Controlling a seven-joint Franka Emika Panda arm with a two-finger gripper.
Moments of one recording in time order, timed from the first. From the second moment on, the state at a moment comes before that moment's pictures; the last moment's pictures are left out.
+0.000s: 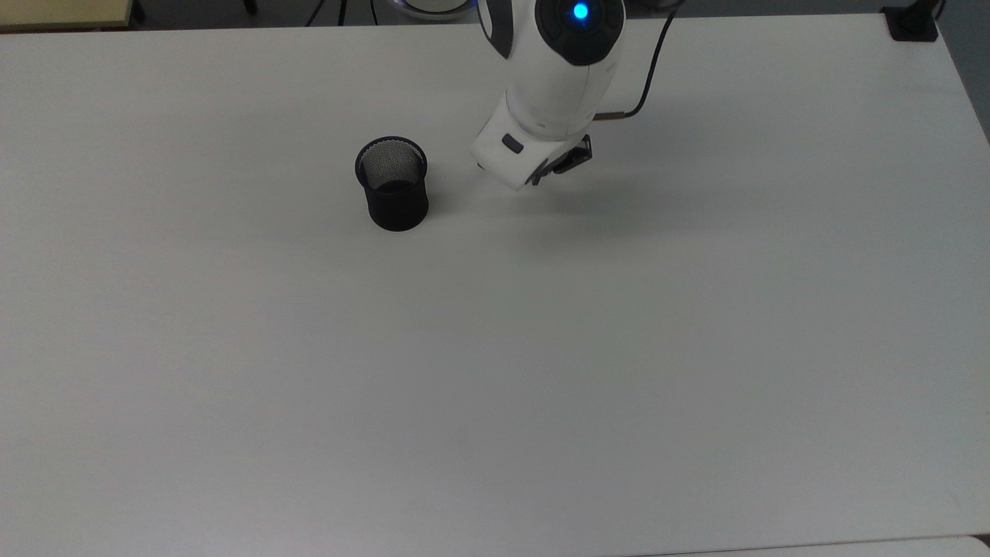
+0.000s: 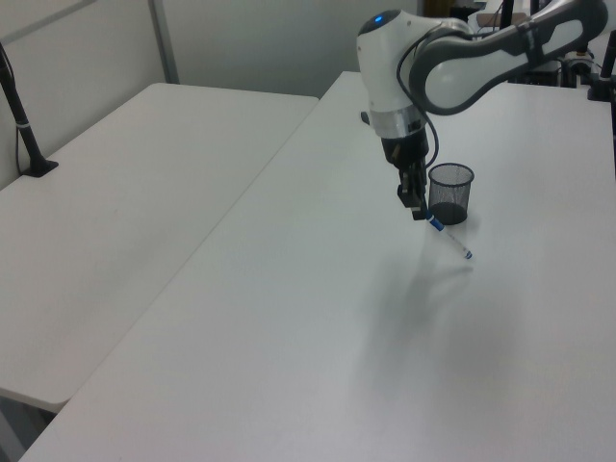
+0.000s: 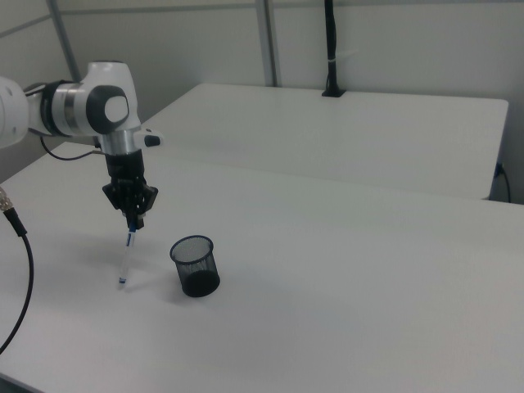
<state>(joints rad) 0.25 0.36 0.02 -1.63 -0.02 1.77 0.15</state>
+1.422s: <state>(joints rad) 0.06 0.09 0.00 -1.59 -0.05 1.72 0.11</state>
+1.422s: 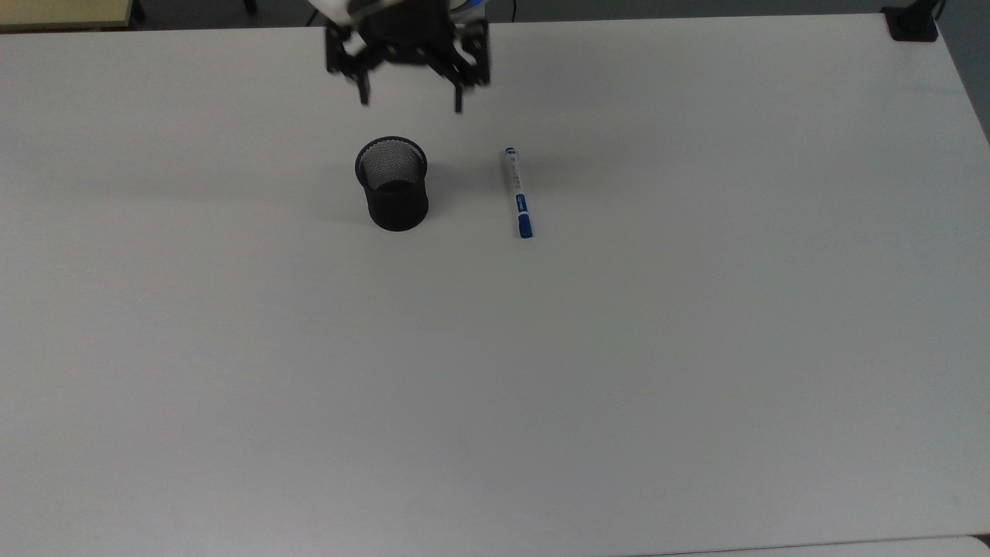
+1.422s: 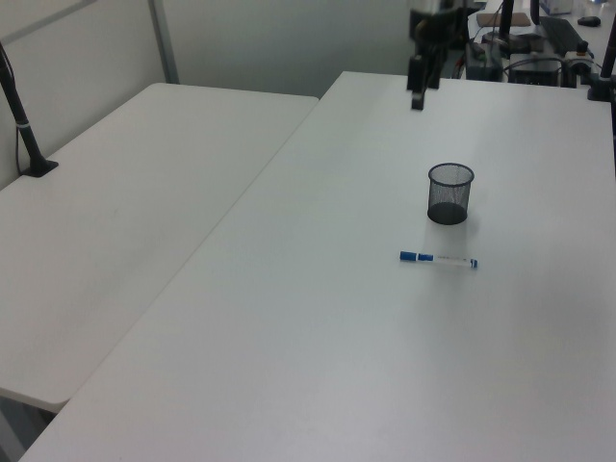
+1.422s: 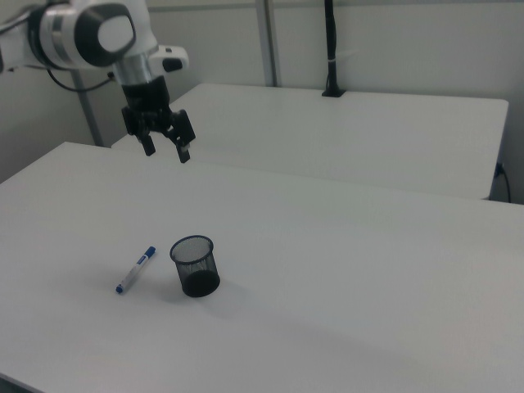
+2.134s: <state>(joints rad) 0.00 -0.05 0.06 -1.71 -0.05 1.68 0.09</state>
